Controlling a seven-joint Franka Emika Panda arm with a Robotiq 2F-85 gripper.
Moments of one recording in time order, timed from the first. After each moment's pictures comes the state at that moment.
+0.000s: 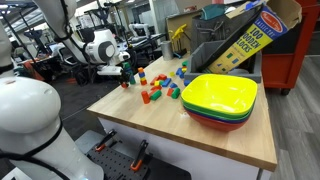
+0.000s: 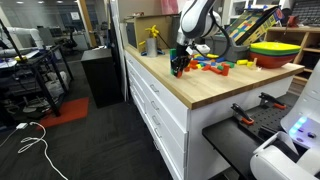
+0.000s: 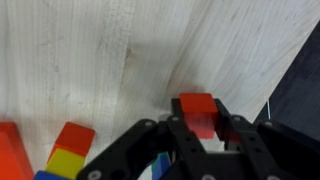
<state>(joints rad) 0.19 0.17 0.20 -2.45 0.11 2.83 0.03</state>
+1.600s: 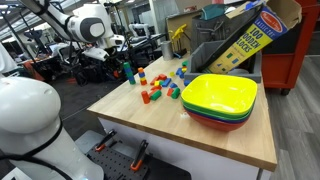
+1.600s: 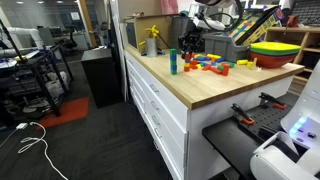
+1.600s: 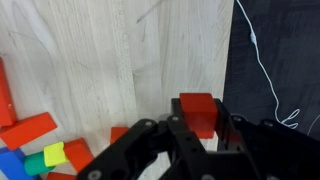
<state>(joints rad) 0.19 -0.18 0.16 -2.54 0.35 2.55 0.15</state>
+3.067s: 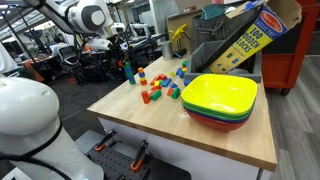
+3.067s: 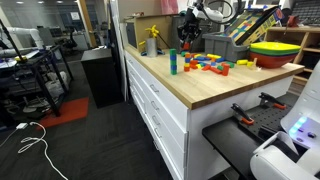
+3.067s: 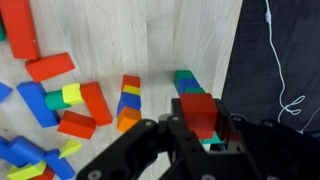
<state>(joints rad) 0.14 -0.20 0.16 -2.46 0.20 2.55 0.17</state>
